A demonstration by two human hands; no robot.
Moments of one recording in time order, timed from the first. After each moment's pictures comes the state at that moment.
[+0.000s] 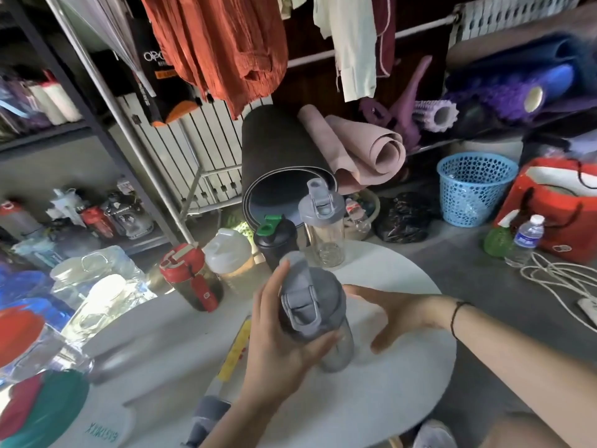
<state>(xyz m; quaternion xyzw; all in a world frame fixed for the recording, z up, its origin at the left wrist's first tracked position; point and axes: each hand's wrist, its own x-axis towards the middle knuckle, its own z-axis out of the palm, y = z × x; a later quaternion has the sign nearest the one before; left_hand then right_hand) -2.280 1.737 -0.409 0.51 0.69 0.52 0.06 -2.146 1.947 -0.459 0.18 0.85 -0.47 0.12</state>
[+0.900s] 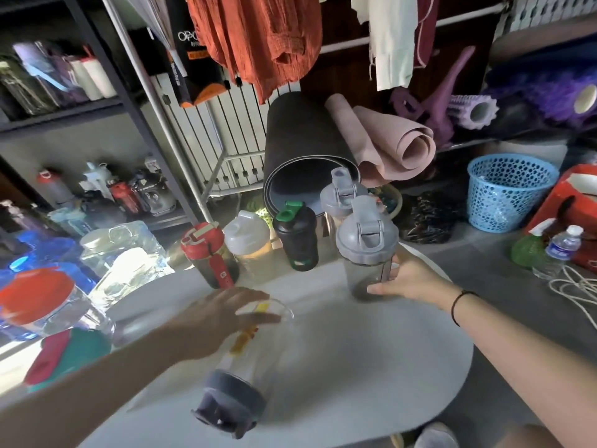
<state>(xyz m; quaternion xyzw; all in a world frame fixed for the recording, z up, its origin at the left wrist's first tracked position) -2.418 1.688 -0.412 0.74 0.65 -0.10 -0.13 -2.168 1.975 -0.467 0.33 0.80 -0.48 -0.13</state>
